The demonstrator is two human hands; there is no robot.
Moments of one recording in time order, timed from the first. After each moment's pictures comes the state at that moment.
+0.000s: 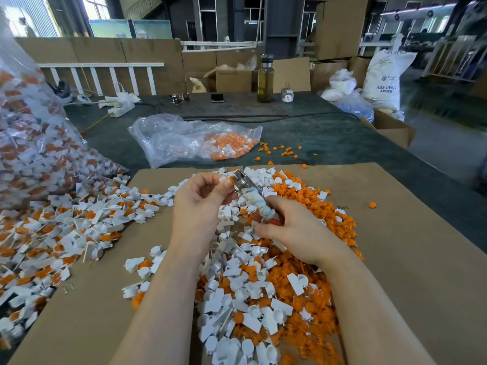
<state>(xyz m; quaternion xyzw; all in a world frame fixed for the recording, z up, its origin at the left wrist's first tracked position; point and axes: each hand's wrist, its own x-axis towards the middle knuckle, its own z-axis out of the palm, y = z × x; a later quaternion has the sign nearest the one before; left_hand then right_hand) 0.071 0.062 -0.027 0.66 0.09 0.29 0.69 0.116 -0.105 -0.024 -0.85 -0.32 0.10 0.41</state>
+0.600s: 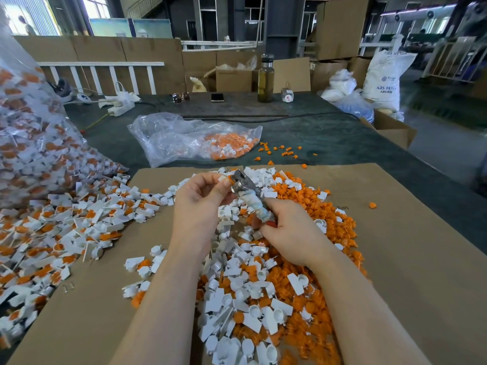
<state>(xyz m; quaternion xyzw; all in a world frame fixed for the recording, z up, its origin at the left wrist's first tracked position) 0.074 0.062 -0.025 0.63 0.11 0.28 0.72 0.119 -0.097 -0.037 -0.86 -0.33 0.03 0.38</state>
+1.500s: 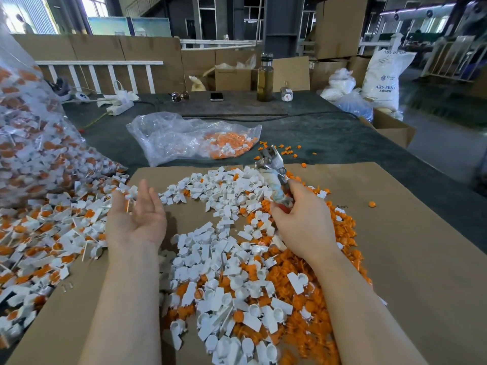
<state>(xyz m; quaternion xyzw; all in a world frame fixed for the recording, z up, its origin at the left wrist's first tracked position) 0.054 0.138 -0.034 0.00 0.22 0.34 0.92 0.124 -0.098 -0.043 -0.89 -0.20 -0.17 0.37</state>
